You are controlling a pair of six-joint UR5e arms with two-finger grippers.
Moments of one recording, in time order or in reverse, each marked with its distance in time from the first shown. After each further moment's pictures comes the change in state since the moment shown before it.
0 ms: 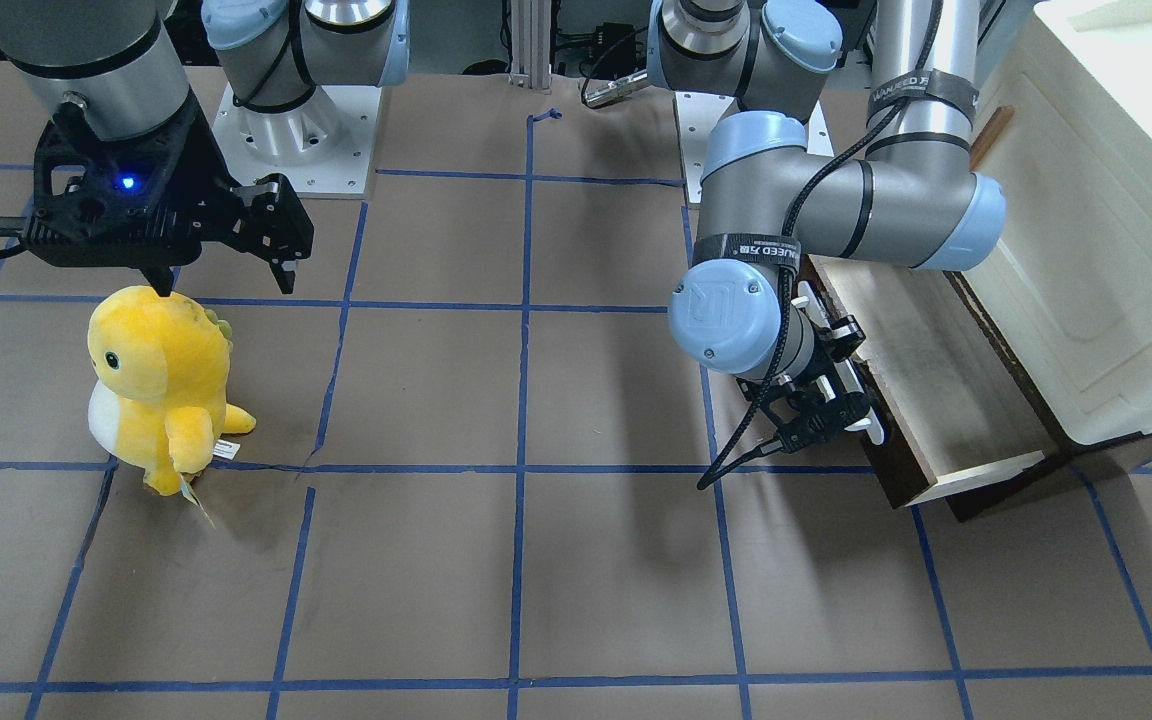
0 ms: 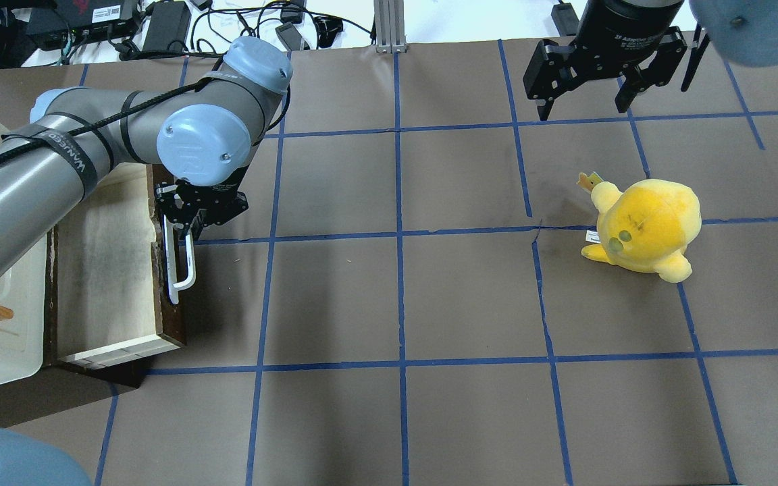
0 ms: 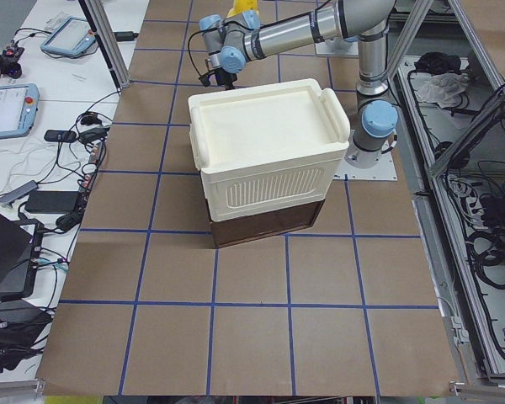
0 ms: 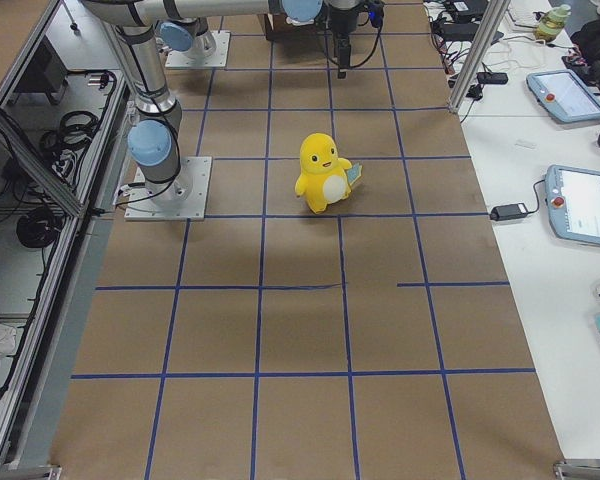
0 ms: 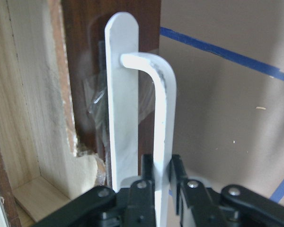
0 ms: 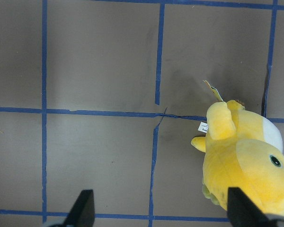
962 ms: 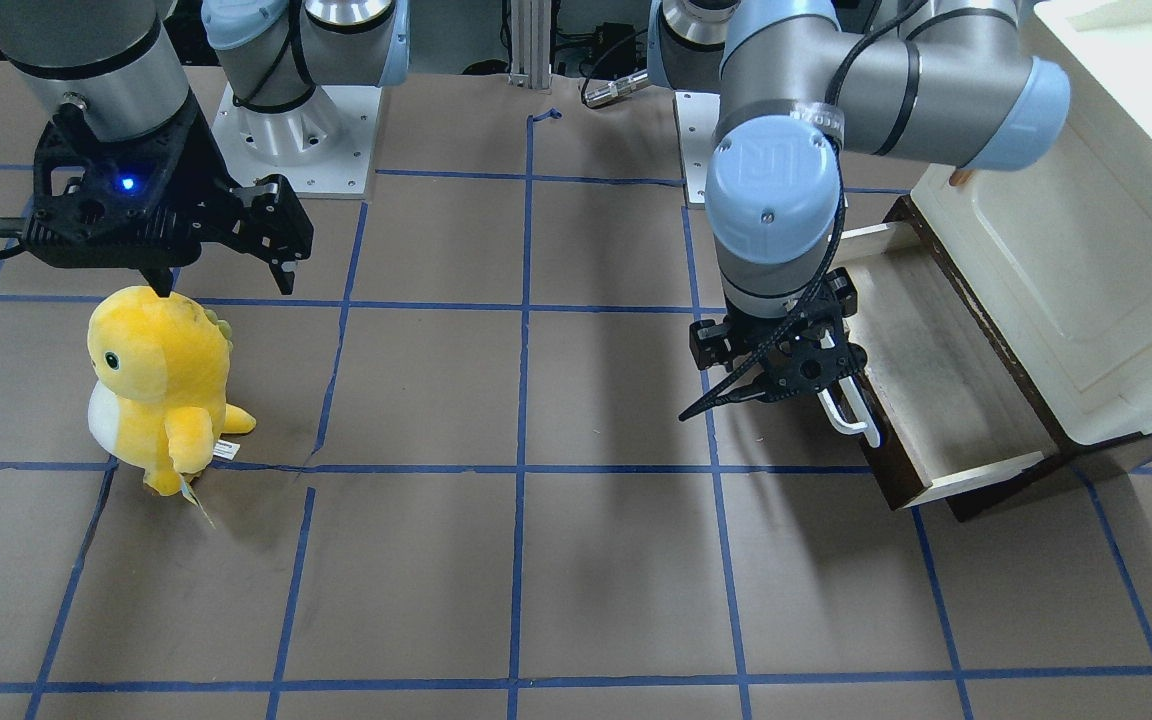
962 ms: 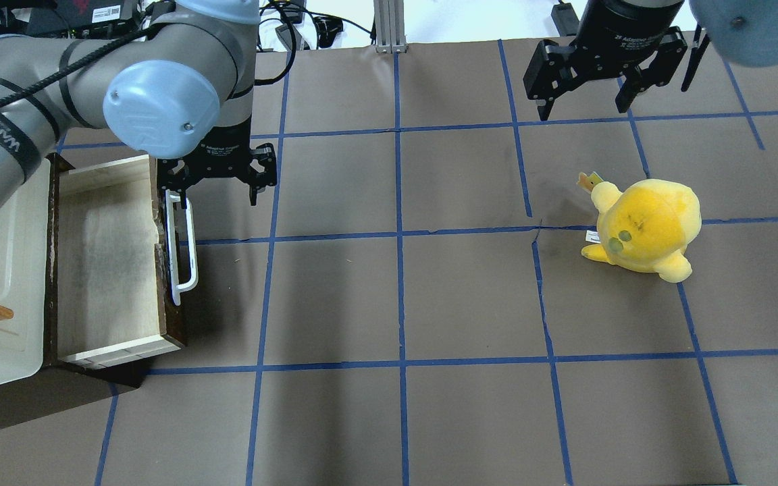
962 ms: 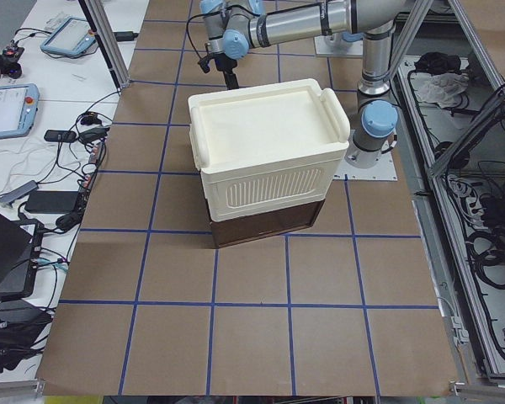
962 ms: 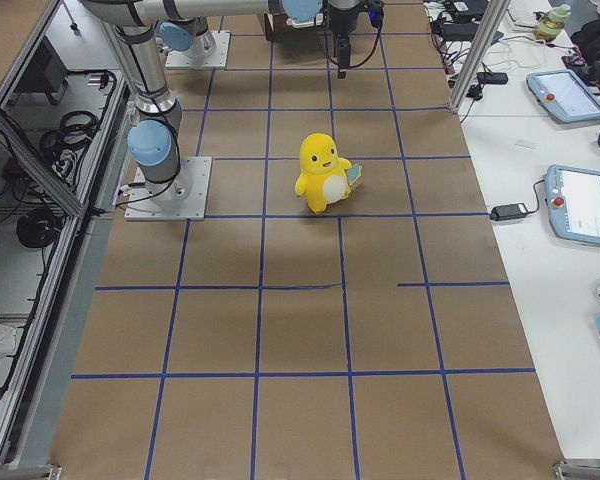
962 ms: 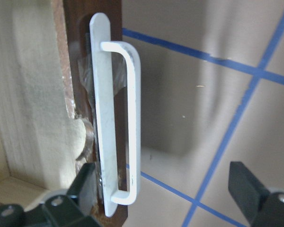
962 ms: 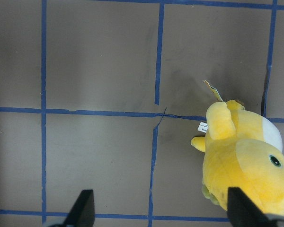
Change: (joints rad) left arm -0.009 0.132 0.096 -0.006 -0.284 0.187; right arm 0.000 0.000 0.000 0.000 -0.001 0.000
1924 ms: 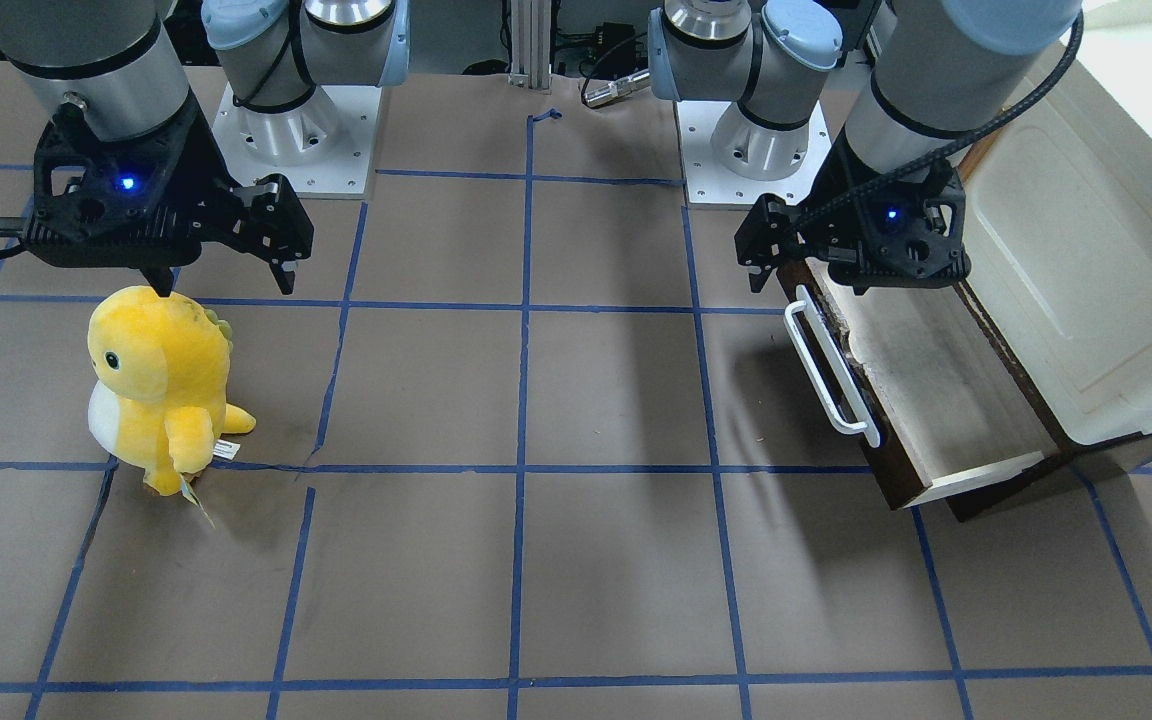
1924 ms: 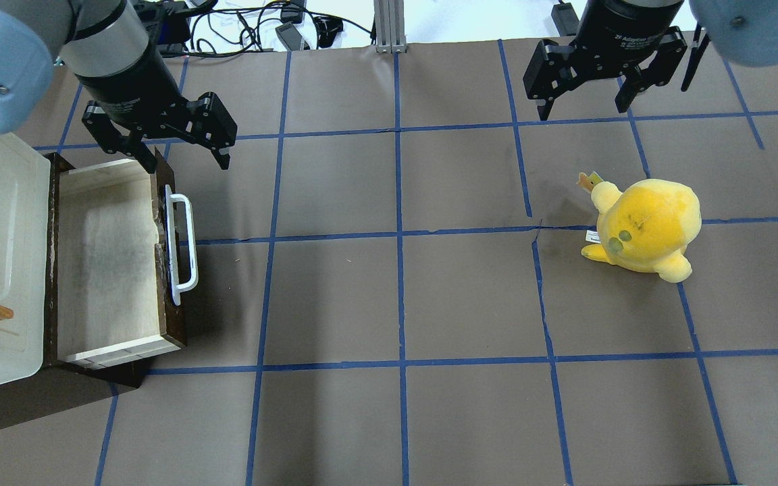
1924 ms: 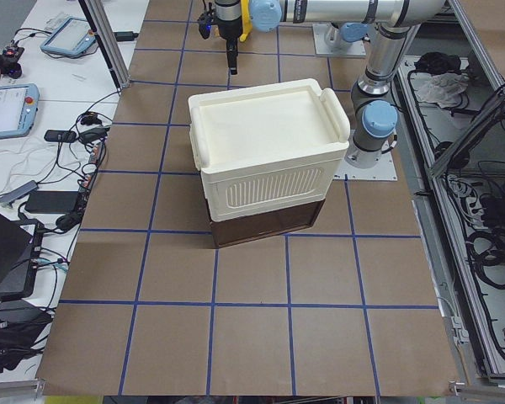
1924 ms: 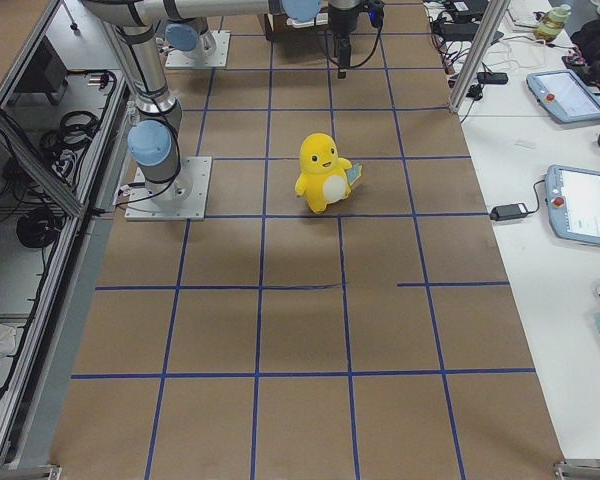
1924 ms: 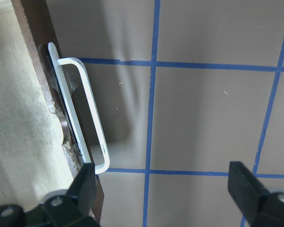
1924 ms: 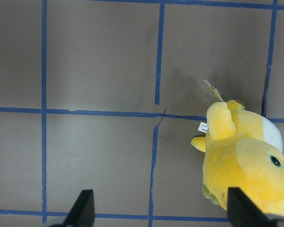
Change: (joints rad) left arm 0.164 0.184 0.022 -0.038 -0.275 0.462; right arm 0.000 0.000 0.000 0.000 0.001 0.000
